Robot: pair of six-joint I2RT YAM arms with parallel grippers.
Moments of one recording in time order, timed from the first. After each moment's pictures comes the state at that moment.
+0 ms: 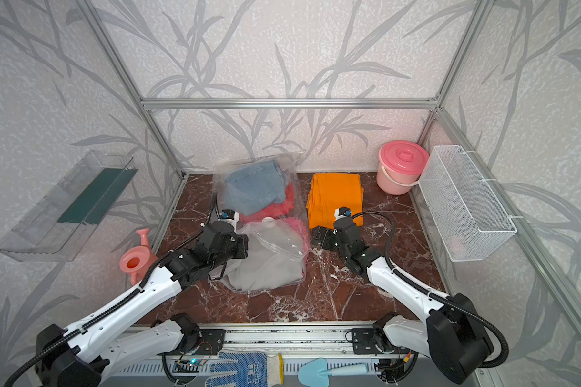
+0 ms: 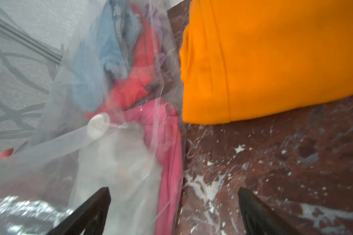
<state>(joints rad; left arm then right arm) -0.63 1.02 0.81 -0.51 -0.15 -0.54 0.58 1.12 0.64 -0.10 0.03 0.71</state>
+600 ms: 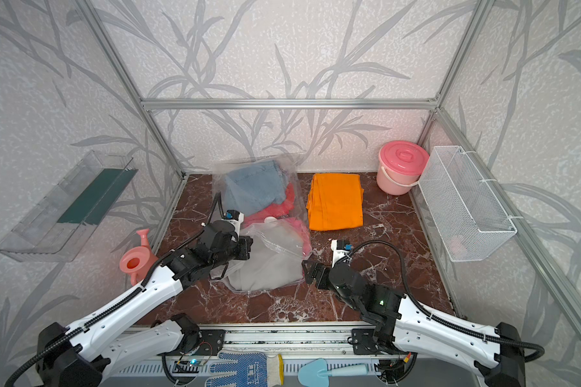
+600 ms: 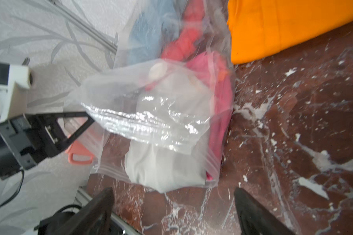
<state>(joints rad) -0.63 1.02 0.81 -0.49 -0.08 -0.52 1.16 0.74 0.50 -0.29 0.40 1.08</state>
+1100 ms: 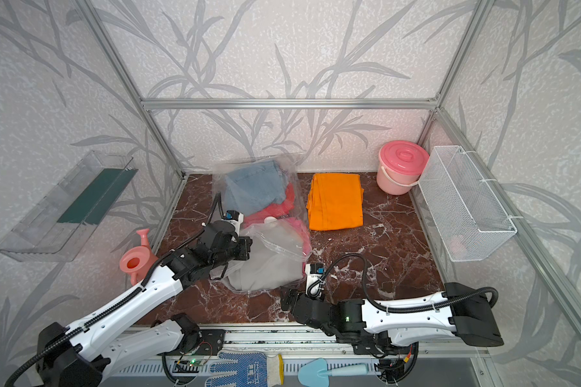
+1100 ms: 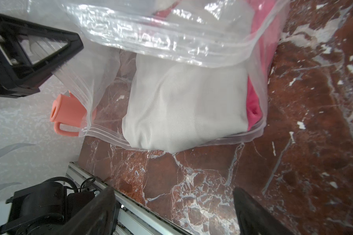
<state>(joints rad) -0.63 1.02 0.81 -0.51 -0.10 -0.53 1.48 1.15 0.51 -0.05 0.60 1.31</state>
